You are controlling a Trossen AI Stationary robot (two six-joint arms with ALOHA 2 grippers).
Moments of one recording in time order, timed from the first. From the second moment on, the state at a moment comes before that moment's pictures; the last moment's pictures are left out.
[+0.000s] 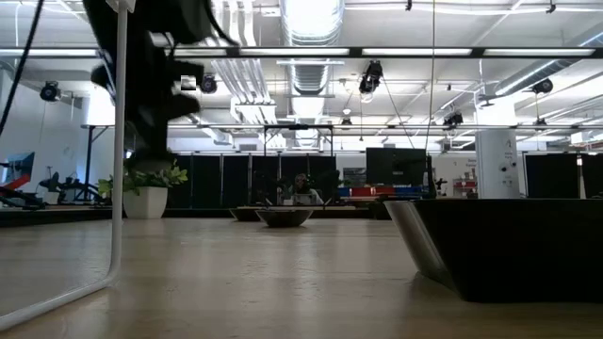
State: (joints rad) left arm -0.24 1.49 1.03 -1.13 -0.64 -1.07; right arm 0.30 1.13 1.21 -0.50 0.26 0.02
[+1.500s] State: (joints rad) left arm -1.14 1.51 1.60 -1.33 -0.53 -1.05; right arm 0.30 1.13 1.18 -0.49 0.26 0.03
